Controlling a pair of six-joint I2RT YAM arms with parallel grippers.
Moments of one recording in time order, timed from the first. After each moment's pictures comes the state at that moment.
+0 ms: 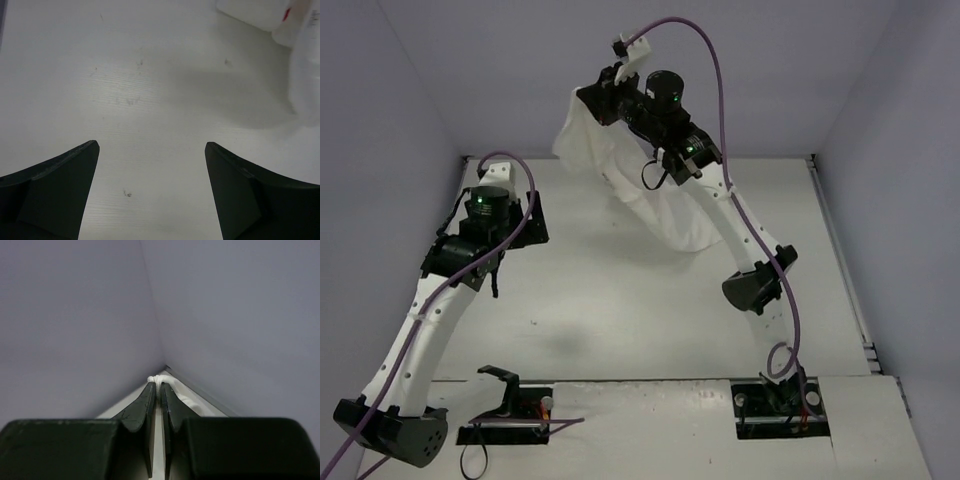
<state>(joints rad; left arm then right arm) -0.30 1.07 1.25 -0.81 -0.22 -0.31 0.66 2.19 2.63 -0.30 -0.17 0.17</state>
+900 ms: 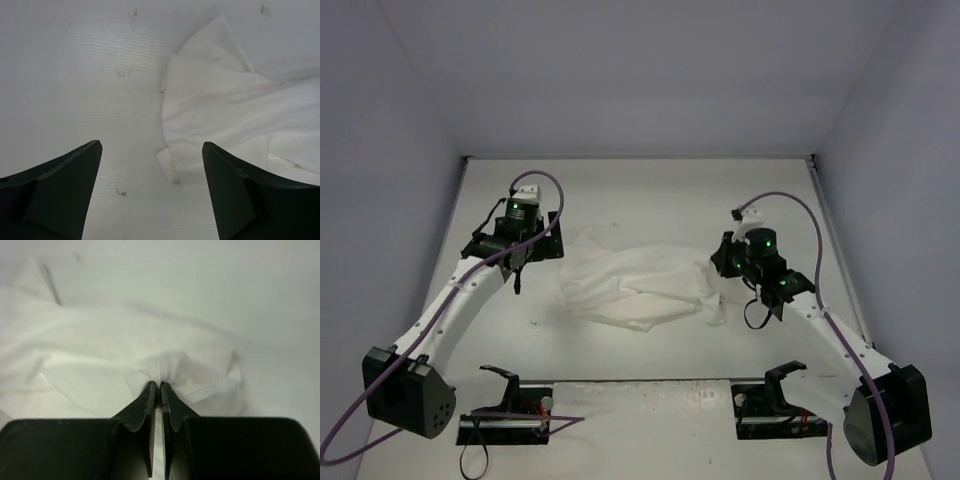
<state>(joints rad) -0.30 1.18 1.06 -0.68 -0.20 -0.33 0.34 1.03 0.65 -0.11 -0.07 0.25</state>
